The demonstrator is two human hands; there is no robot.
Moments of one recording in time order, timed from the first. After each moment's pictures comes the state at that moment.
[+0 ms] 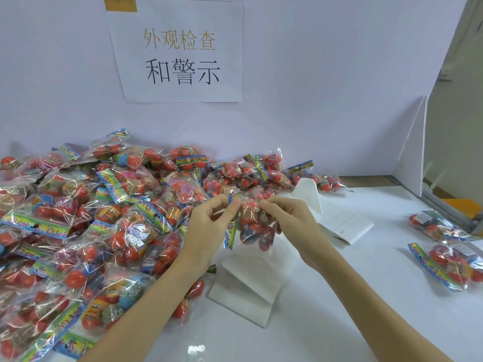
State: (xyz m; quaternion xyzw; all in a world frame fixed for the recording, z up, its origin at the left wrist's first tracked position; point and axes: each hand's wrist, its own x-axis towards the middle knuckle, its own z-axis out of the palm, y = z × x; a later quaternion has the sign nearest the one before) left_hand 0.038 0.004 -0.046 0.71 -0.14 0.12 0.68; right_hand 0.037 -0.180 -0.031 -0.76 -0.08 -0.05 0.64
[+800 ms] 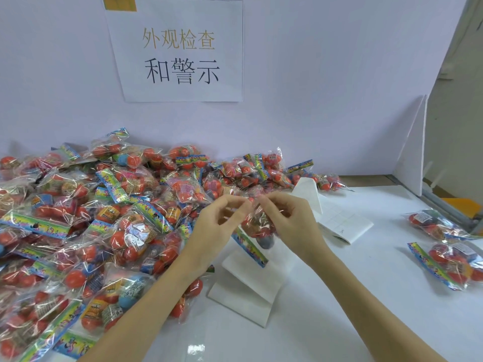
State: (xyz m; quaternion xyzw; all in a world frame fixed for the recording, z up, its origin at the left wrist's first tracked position) left_hand 0.037 0.003 -0.046 0.73 -0.17 0.06 0.66; right_hand 0.040 -0.178 -0.039 -0.80 -0.12 -0.17 0.57
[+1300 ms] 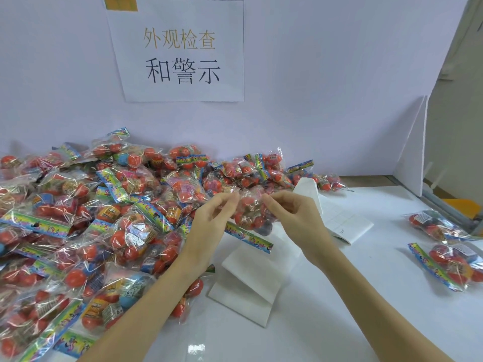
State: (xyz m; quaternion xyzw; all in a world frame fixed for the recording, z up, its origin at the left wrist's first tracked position) left_hand 0.040 0.006 -0.048 0.71 -0.12 0.08 0.69; right_hand 0.041 -0.185 -0.033 -0.76 -0.09 -0.12 0.63
